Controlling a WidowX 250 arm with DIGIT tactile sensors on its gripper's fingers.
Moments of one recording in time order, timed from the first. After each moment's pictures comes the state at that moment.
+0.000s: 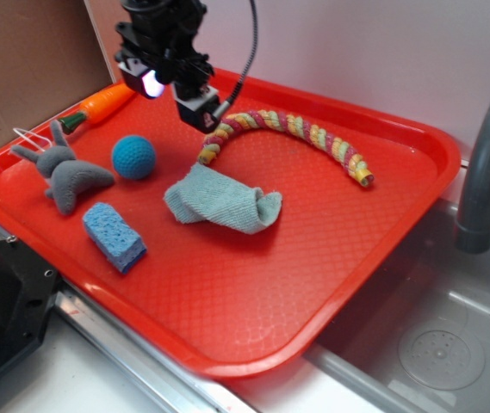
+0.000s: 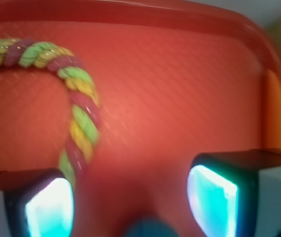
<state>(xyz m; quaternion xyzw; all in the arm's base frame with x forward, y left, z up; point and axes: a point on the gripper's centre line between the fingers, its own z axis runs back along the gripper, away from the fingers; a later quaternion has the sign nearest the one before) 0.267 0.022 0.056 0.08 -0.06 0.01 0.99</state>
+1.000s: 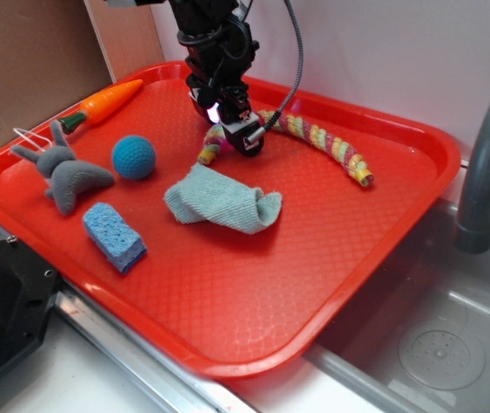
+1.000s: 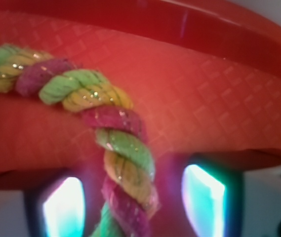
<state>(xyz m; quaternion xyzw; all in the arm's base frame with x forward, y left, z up) 0.302 0.019 0.019 0.02 -0.08 -0.10 0.99</state>
